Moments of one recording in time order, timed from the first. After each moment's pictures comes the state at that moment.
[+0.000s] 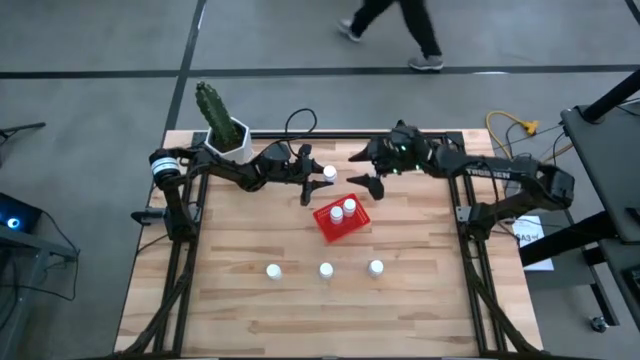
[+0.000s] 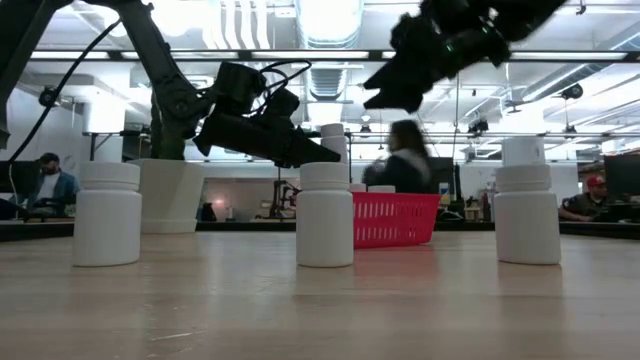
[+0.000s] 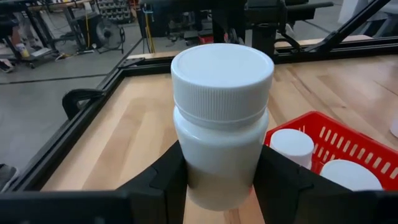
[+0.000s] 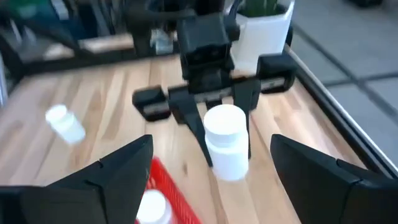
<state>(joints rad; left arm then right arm) 0.44 1.80 0.77 0.84 0.40 0.20 -0.42 1.33 0.87 0.02 -0.34 -0.02</state>
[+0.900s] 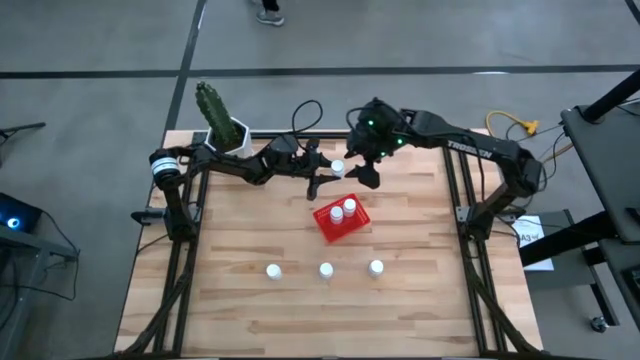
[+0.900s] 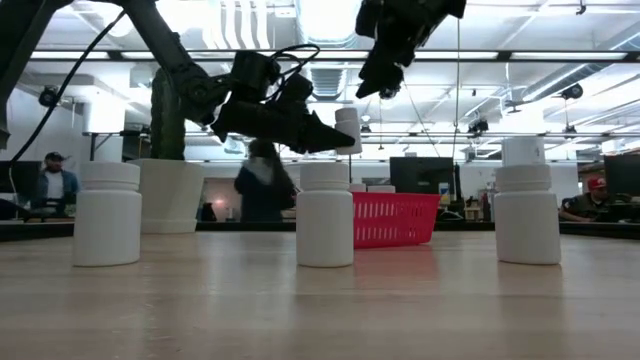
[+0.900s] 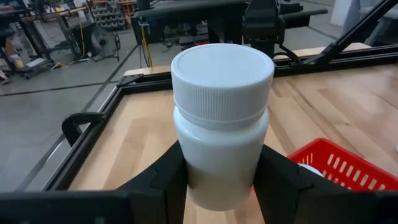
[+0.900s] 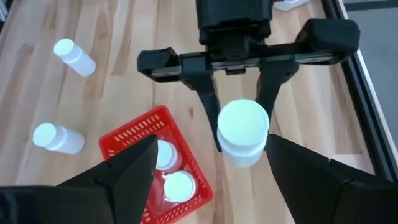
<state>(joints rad) 0.44 1.80 0.91 0.72 0.43 0.23 -0.42 1.61 1.53 -0.81 -0.34 -0.22</state>
